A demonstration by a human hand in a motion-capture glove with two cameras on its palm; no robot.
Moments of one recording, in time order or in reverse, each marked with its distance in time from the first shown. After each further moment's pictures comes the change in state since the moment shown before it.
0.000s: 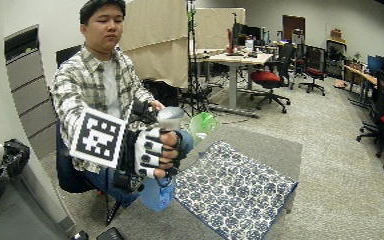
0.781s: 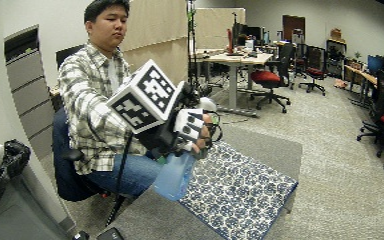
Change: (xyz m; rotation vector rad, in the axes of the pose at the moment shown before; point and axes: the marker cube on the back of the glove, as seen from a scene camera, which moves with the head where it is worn) arm -0.081 -0.037 0.050 -0.239 0.374 -0.286
